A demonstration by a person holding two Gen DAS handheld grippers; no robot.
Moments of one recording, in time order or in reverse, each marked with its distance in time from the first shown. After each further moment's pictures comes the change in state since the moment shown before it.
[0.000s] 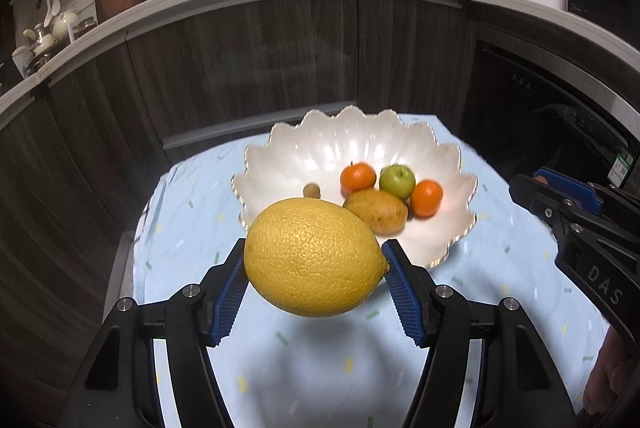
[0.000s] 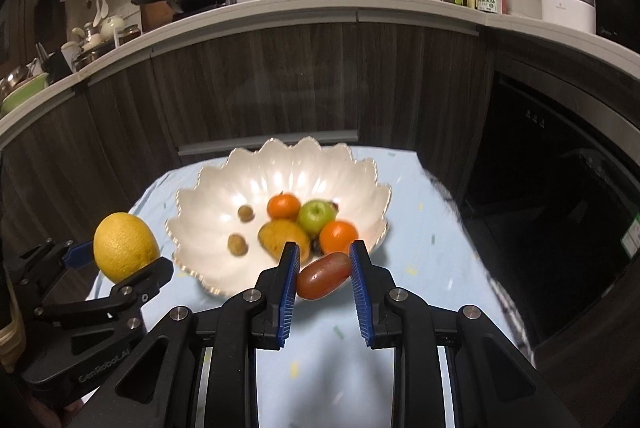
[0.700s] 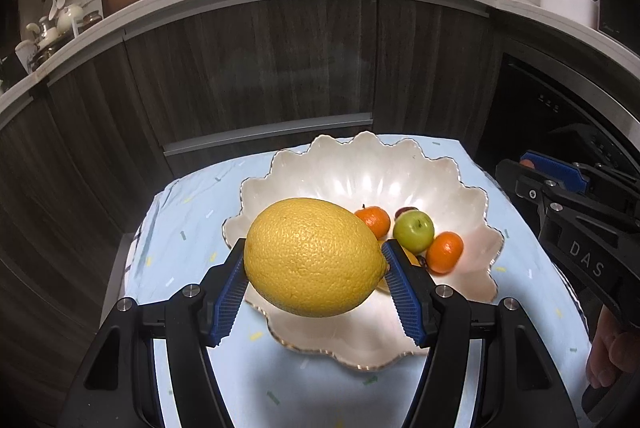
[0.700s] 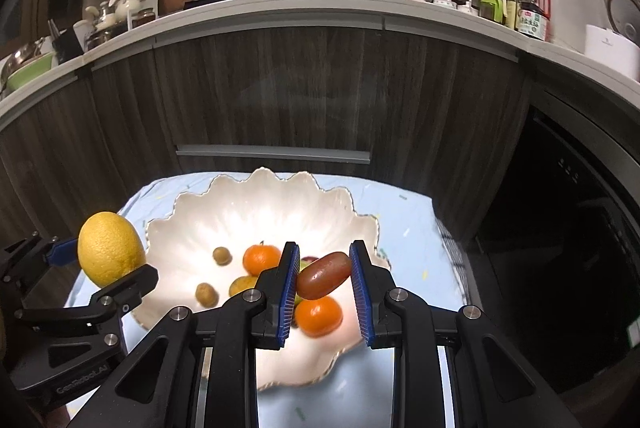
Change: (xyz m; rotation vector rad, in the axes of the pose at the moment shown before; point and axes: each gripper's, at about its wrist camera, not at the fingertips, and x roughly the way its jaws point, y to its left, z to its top) left arm 0.050 -0.001 0.050 -0.051 0.020 0.042; right arm 0.069 -0.011 0.061 -0.119 0.016 0.037
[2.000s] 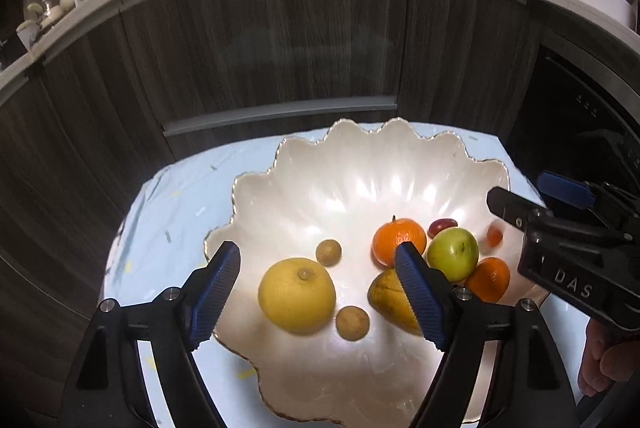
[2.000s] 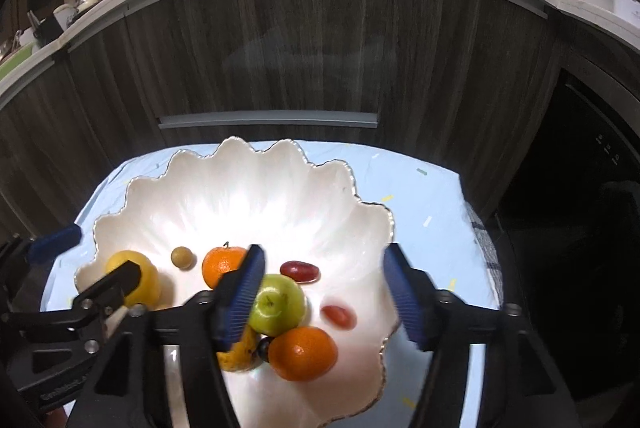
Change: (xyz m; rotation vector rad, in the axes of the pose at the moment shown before) left arm 0.065 0.004 0.014 -0.048 0.070 0.049; right arm 0.088 -0.015 0.003 0.044 0.137 0.012
